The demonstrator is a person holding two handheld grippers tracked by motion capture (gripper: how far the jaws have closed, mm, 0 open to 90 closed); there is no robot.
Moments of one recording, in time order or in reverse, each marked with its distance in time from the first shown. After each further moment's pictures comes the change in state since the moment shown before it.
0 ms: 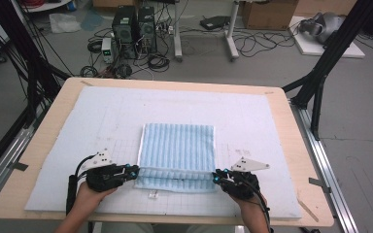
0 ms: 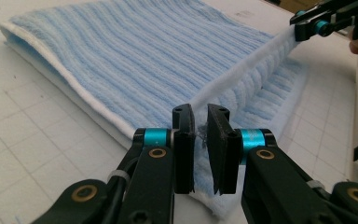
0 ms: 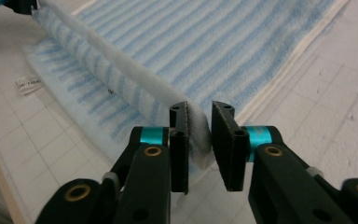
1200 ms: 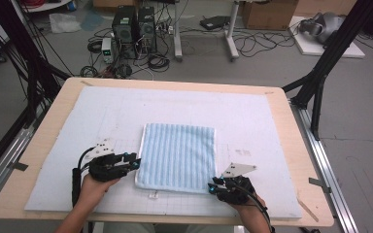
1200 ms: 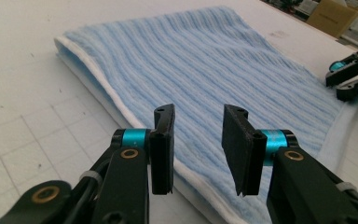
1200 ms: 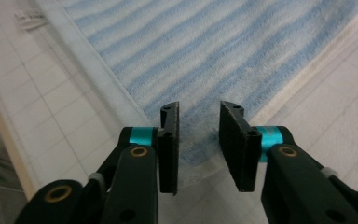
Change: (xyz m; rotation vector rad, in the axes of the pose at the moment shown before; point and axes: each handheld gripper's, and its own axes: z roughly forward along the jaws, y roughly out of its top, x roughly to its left) left arm 0.016 0.017 0.015 -0.034 0.108 -0.048; right arm 0.008 -0.005 0.011 0.145 0.055 -0.115
